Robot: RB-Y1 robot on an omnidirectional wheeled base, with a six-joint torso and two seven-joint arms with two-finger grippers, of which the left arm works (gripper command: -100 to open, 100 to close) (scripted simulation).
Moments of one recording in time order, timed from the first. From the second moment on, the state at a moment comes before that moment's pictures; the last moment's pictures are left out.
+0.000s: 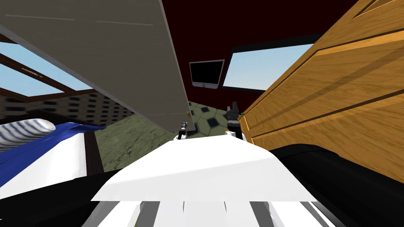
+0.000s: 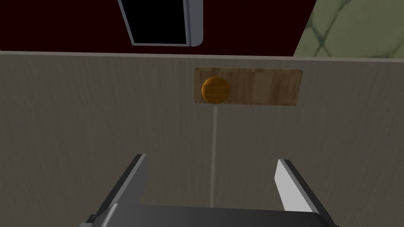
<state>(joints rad) -0.21 0.09 0.04 -0.55 -0.07 -0.83 0.12</state>
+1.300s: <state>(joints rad) -0.20 0.08 0.06 -0.54 -0.06 -0.86 0.11</state>
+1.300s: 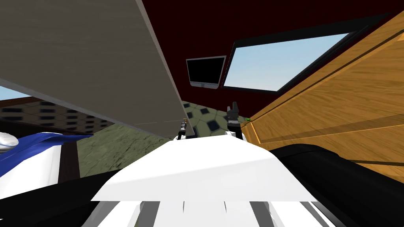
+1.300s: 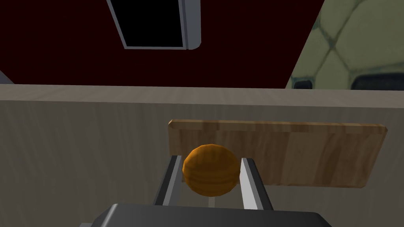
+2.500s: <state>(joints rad) -0.20 0.09 0.12 -0.51 -0.02 -0.86 0.08</state>
